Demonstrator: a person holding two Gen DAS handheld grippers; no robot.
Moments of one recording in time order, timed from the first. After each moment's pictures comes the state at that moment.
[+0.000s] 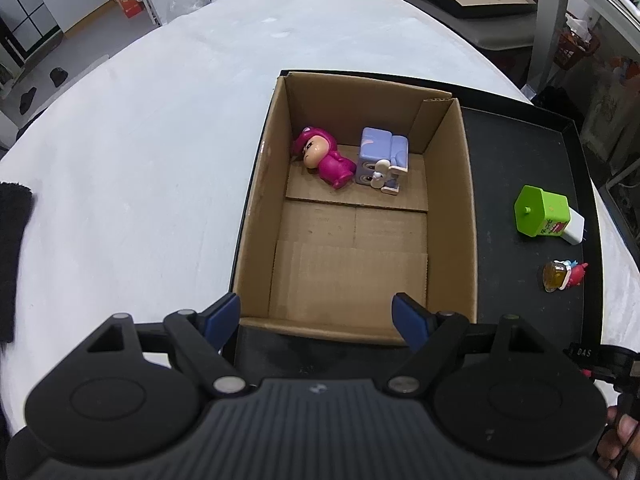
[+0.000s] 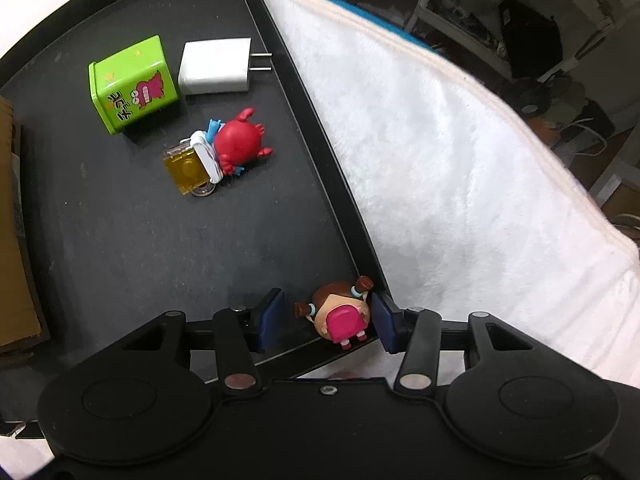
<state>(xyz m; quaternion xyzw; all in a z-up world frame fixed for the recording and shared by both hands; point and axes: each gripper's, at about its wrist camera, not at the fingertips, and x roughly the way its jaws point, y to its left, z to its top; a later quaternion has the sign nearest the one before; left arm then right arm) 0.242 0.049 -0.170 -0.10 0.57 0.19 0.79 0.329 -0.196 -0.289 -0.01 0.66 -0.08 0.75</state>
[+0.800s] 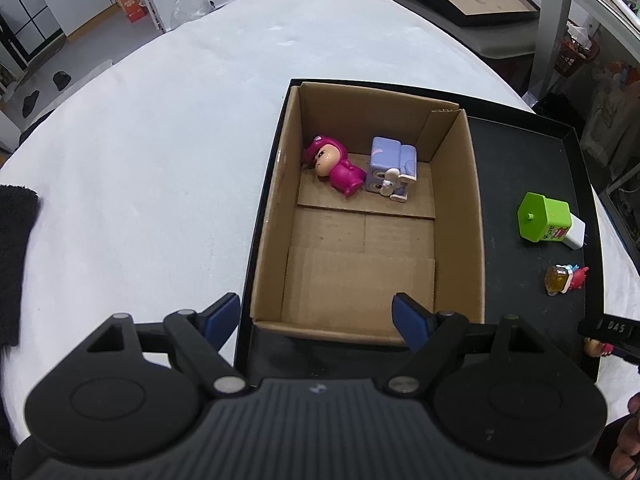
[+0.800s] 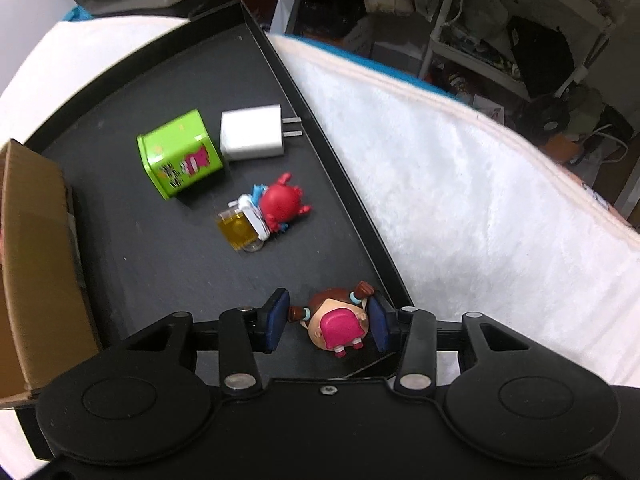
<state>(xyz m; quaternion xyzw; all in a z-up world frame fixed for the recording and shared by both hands) 0.235 0.059 -0.164 -0.10 0.56 0.20 0.80 0.328 -0.204 -0.254 0.05 0.60 -0.05 0.80</state>
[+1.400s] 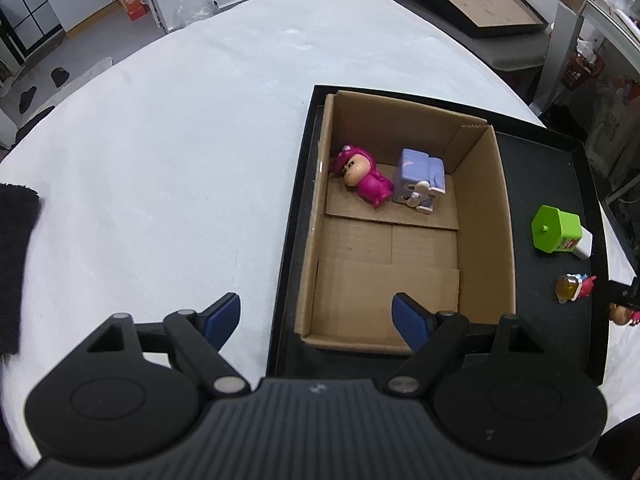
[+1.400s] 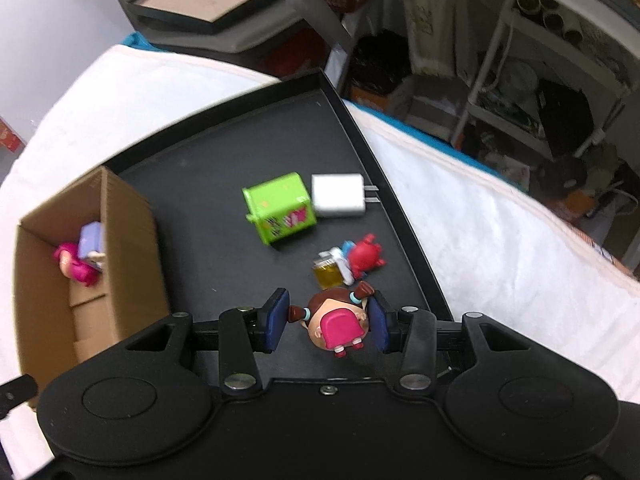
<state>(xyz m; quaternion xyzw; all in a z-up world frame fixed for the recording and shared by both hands) 0.226 0.092 -0.163 -0.11 0.56 0.19 0.80 0.324 -0.159 -0.198 0.04 0.54 0.00 0.84</state>
